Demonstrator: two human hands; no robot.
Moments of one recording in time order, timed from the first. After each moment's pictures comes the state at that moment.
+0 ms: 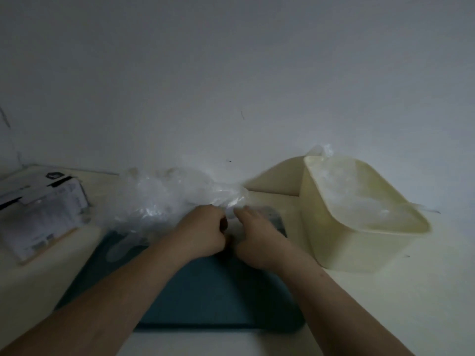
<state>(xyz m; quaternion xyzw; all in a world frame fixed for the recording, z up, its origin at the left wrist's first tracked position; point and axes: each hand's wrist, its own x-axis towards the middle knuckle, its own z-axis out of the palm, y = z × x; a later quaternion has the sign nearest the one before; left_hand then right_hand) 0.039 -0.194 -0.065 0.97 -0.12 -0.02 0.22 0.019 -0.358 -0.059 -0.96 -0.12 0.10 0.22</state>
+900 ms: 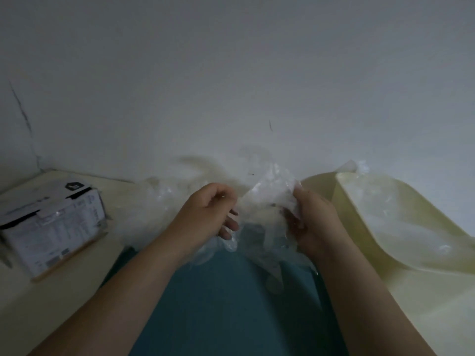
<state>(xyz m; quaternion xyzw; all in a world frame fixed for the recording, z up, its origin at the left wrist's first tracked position) 0.039 -0.161 -0.027 0.74 -0.03 0.04 0.67 0.065 -0.363 -0.019 -0.60 0.13 -0.02 0.79</state>
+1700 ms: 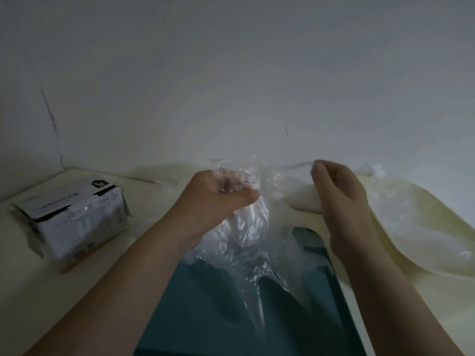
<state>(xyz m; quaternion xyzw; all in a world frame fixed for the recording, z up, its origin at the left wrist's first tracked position) 0.027 -0.140 0.009 0.76 -0.06 0.07 0.65 0.031 -0.359 0.010 -0.75 -0.02 -0.22 0.62</state>
